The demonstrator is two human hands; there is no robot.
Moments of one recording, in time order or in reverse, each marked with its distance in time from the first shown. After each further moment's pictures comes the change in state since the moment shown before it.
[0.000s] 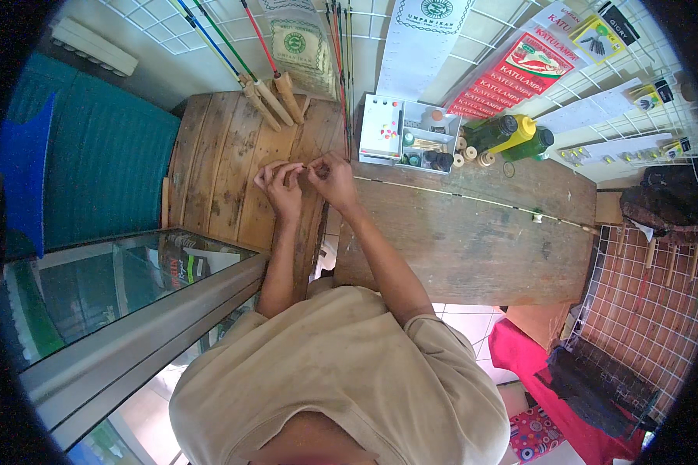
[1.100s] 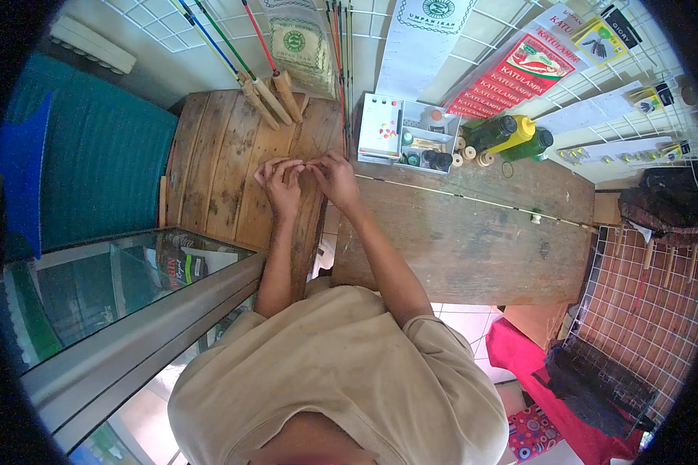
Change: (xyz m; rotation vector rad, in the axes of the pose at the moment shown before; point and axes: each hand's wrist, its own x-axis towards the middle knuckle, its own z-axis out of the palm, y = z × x) left_hand 0.005 -0.002 0.001 -0.045 -0.067 0.010; right_hand 0.000 0.002 -0.009 -0.105 -0.045 -0.114
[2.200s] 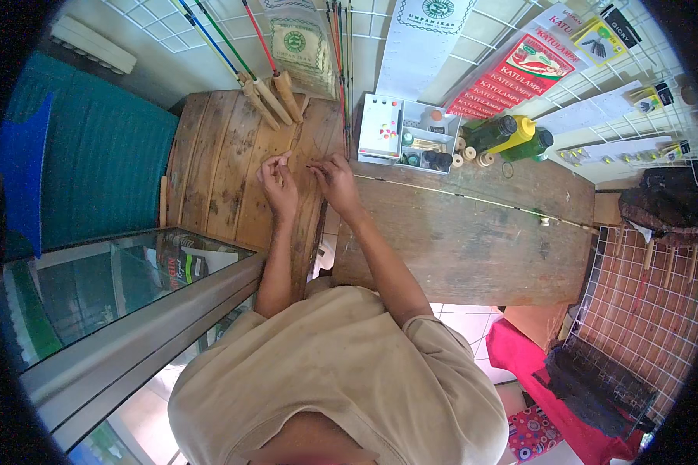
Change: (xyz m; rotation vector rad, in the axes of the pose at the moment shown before) left_hand 0.004 0.009 0.004 -0.276 0.086 -0.142; right_hand -0.011 0.008 0.011 -0.023 0.095 -0.030
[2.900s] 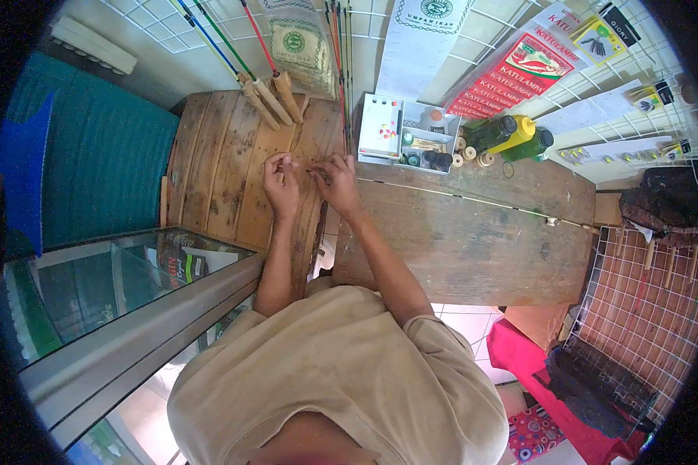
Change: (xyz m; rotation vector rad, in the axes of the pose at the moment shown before) left_hand 0.002 0.002 -0.002 -0.145 -0.062 -0.064; right_hand -0.004 0.004 0.000 -0.134 -0.012 -0.032
